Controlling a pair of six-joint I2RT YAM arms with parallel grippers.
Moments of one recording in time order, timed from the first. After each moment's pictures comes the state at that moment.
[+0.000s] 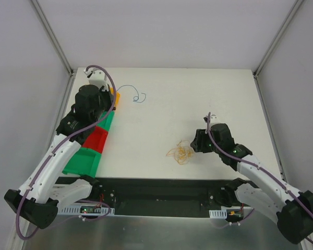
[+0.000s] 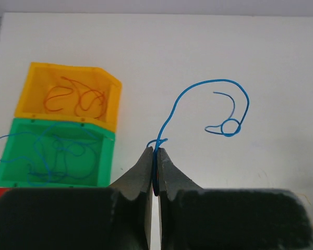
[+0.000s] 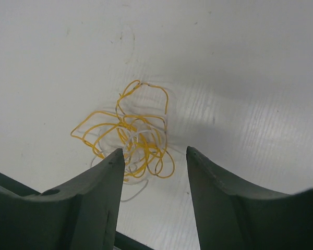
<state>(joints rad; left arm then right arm) -0.42 1.01 1.12 -0.44 -0.18 -0.21 0.54 0.94 0.53 -0.33 -0.05 0.40</state>
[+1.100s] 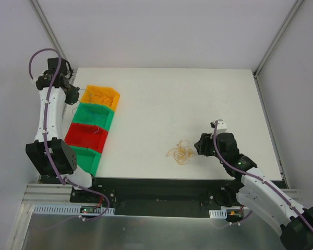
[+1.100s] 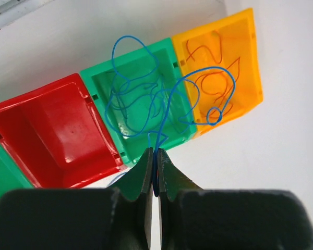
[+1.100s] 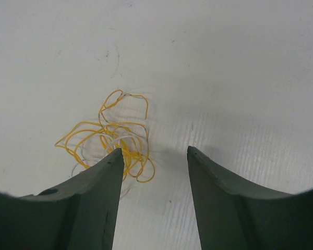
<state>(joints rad) 0.16 1.55 1.62 -1.09 -0.23 -0.89 0.54 0.69 0.35 -0.22 0.05 0.37</state>
